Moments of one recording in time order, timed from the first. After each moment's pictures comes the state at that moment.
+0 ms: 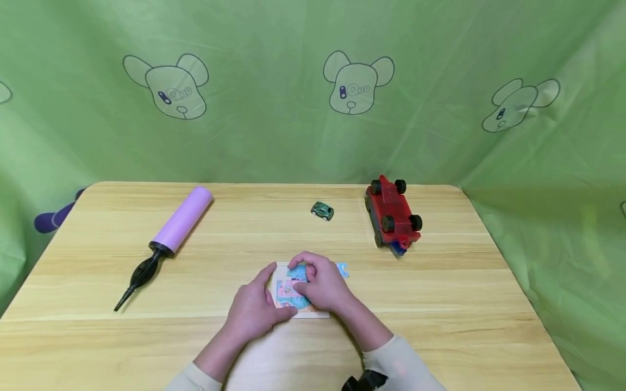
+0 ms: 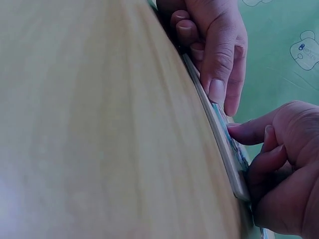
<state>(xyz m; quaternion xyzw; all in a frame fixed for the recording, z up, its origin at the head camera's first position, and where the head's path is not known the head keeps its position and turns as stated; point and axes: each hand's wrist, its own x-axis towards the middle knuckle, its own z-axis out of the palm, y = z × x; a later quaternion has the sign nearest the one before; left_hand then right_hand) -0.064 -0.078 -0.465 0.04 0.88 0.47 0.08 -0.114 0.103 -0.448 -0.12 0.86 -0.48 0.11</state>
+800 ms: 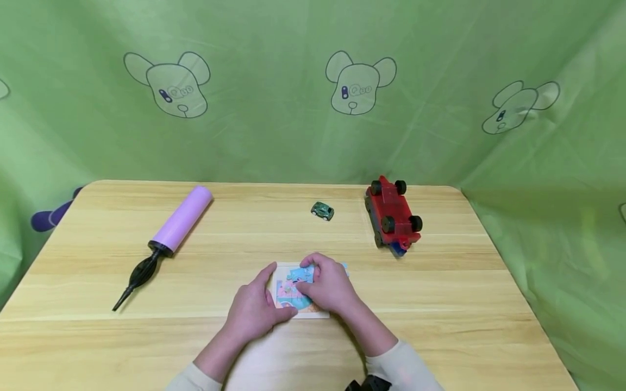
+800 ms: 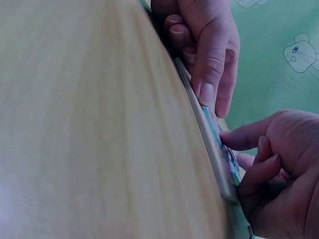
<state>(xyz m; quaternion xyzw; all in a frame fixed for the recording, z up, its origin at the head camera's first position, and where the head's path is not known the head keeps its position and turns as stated) -0.064 -0.078 -0.466 0.04 0.88 0.47 0.09 -0.112 0.107 -0.443 -0.06 0.90 -0.41 0.12</state>
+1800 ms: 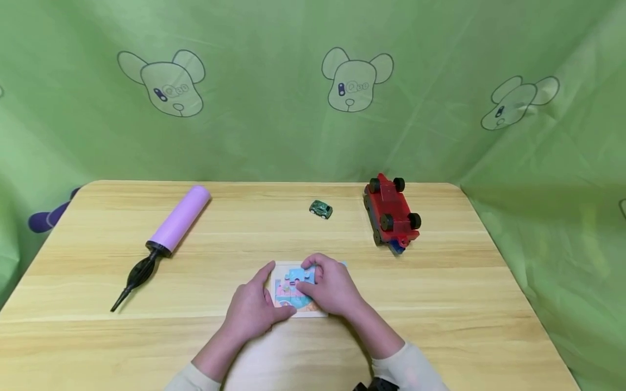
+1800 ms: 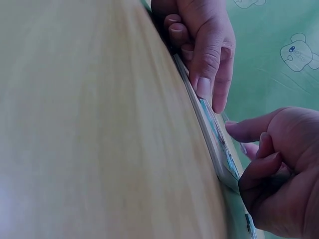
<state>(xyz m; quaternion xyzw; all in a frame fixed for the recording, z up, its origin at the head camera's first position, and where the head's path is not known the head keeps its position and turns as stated) -0.064 -0.078 -0.466 0.04 0.88 0.47 0.09 -0.106 0.117 -0.438 -0.08 0.89 -0.43 0.12</state>
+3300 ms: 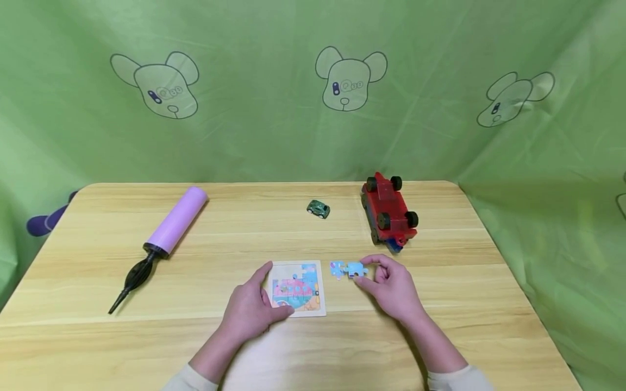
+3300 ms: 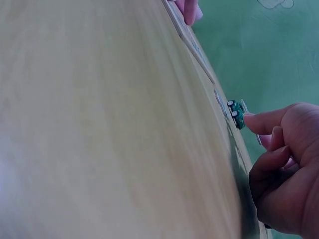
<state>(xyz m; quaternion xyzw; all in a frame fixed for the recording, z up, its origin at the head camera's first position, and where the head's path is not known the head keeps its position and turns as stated) -0.064 -0.076 -0.465 0.03 0.87 0.48 0.09 -0.095 0.224 -0.443 -0.02 0.89 -0.45 0.01</state>
